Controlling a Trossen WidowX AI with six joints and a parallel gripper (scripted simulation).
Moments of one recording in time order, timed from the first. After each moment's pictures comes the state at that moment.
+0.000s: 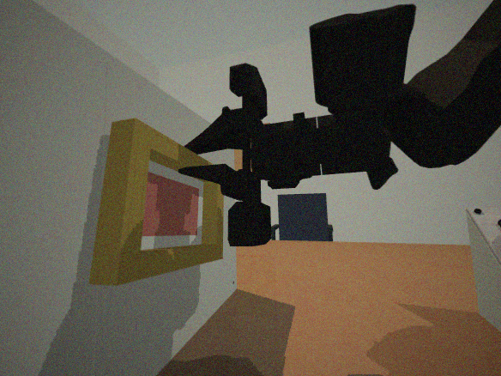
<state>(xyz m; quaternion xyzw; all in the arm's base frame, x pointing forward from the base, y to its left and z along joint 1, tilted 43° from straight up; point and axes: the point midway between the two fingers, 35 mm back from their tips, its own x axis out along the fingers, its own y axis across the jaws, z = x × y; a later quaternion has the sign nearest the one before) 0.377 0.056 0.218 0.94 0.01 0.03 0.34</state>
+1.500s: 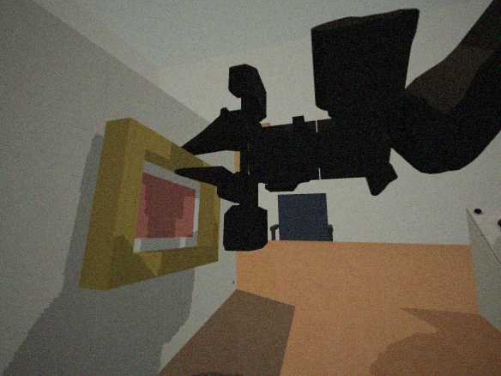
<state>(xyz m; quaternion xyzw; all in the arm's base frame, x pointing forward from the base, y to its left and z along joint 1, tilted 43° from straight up) 0.378 0.061 0.219 0.94 0.00 0.03 0.33</state>
